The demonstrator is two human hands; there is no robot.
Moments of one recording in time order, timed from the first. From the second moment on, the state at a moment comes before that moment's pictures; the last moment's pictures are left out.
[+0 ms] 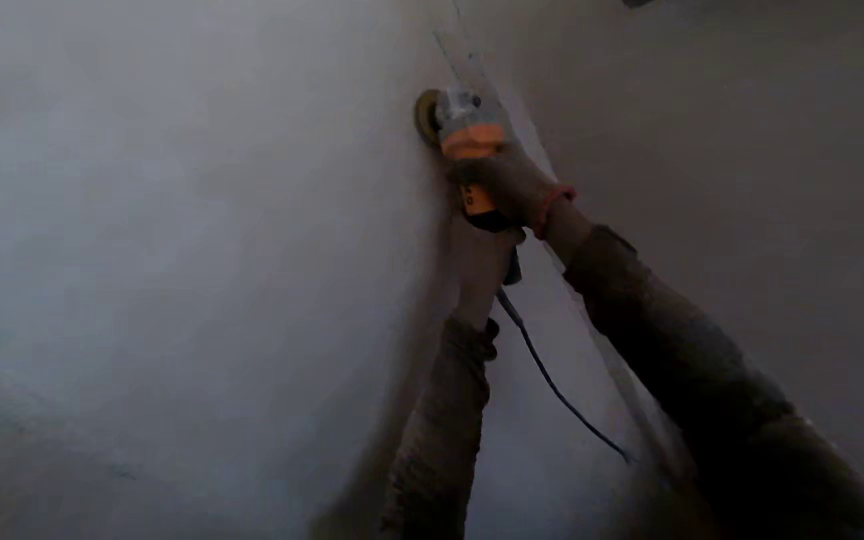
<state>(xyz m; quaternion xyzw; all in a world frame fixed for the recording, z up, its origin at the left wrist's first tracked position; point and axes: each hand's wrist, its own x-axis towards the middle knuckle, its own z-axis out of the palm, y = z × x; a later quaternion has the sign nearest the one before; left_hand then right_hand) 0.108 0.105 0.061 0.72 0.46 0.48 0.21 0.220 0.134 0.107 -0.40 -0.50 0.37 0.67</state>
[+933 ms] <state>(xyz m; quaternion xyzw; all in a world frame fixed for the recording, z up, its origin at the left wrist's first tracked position) 0.167 0.178 0.221 0.71 0.33 0.60 0.19 0.269 0.167 0.296 -0.35 -0.60 0.31 0.65</state>
